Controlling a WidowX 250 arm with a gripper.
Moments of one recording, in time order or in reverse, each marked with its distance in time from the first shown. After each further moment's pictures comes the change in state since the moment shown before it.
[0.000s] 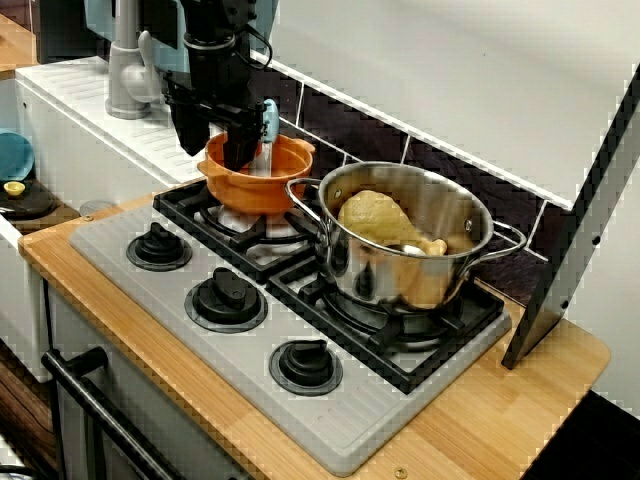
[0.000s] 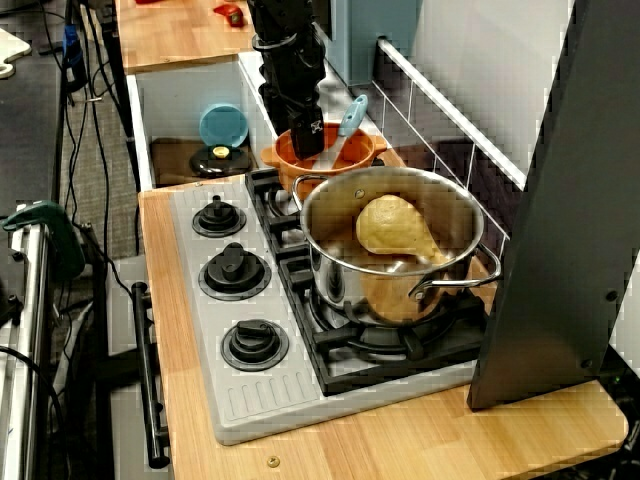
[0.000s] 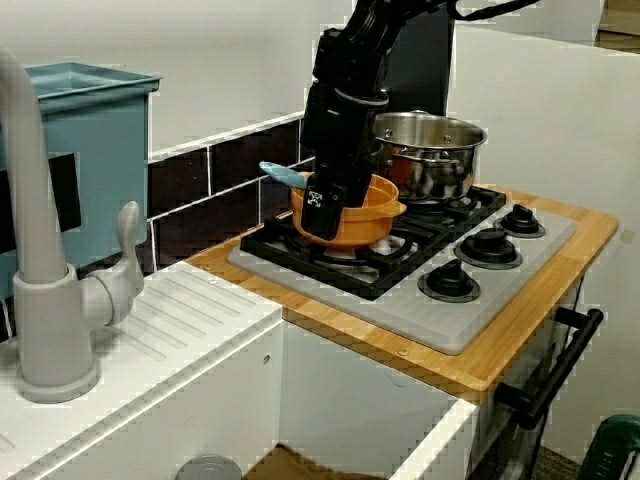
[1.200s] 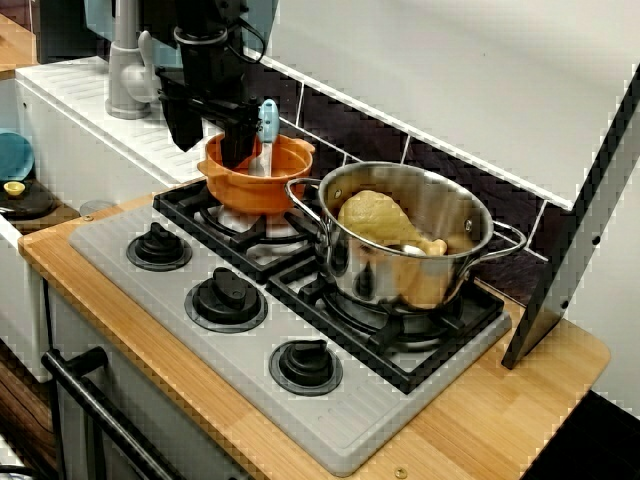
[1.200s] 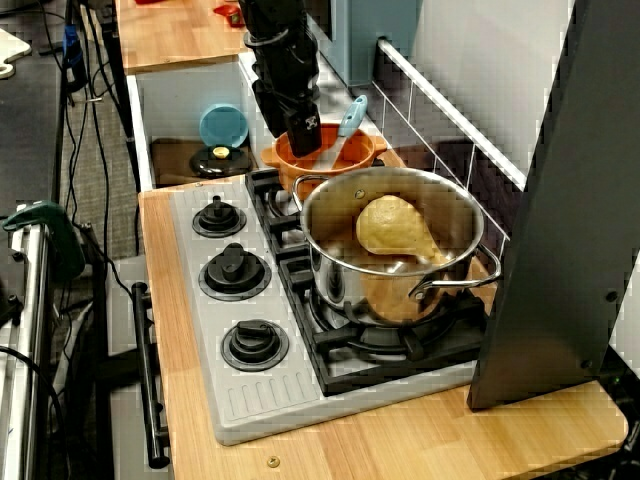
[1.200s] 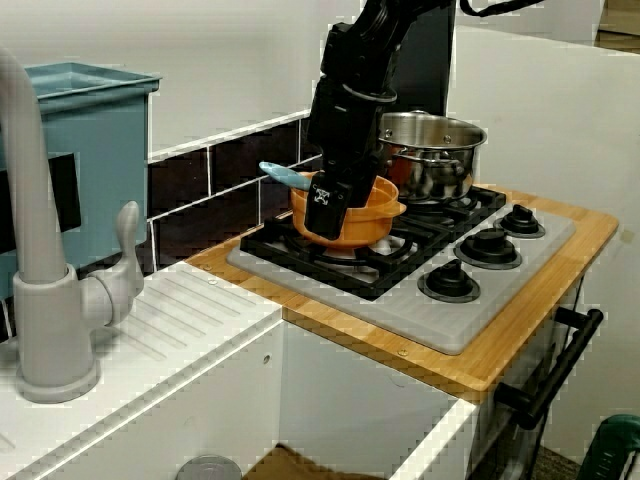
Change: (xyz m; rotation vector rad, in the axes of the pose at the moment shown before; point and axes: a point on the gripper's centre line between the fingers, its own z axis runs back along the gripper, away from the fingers) arm -0.004 0.000 0.005 -0.002 -0.017 0.014
